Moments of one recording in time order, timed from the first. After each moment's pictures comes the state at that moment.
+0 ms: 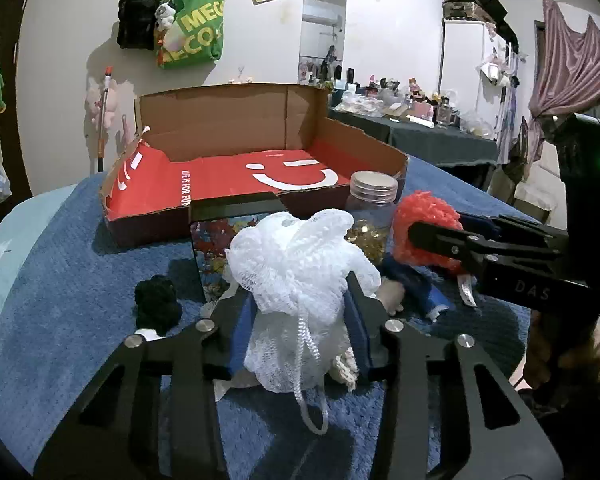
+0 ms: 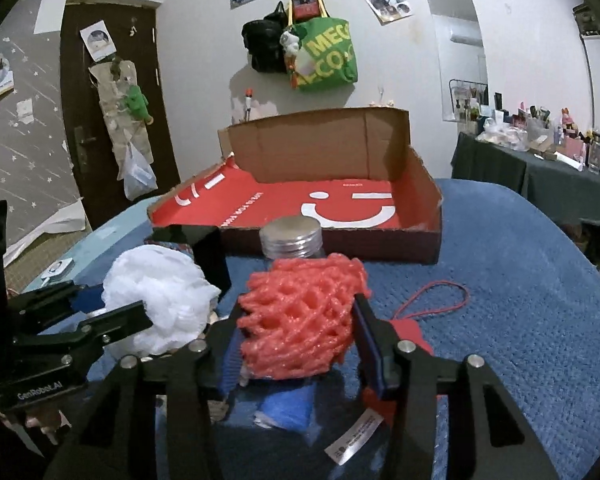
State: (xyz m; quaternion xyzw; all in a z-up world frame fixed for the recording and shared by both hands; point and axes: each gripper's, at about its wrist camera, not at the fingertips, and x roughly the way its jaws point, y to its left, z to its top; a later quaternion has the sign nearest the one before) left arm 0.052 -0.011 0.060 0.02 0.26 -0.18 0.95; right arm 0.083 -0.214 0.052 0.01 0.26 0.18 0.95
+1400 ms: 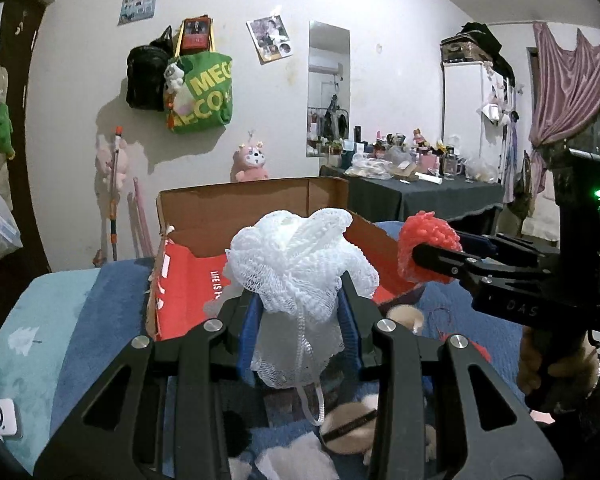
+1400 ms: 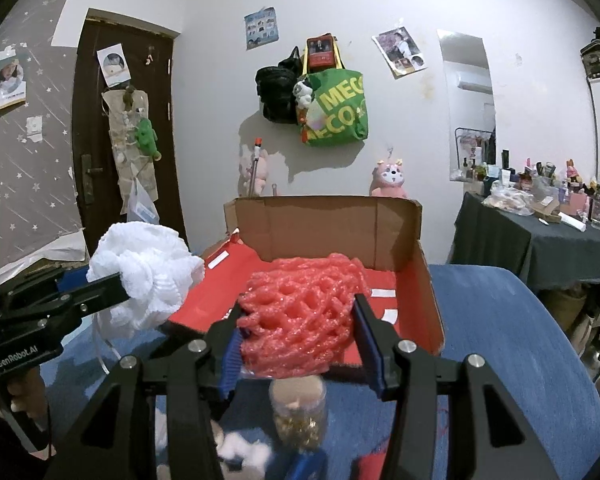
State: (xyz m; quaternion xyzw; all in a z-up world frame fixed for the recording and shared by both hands) left arm 0.084 0.016 0.154 0.02 0.17 -0.17 0.97; right arm 0.129 -0.202 0.129 -0.01 0.18 0.18 0.97
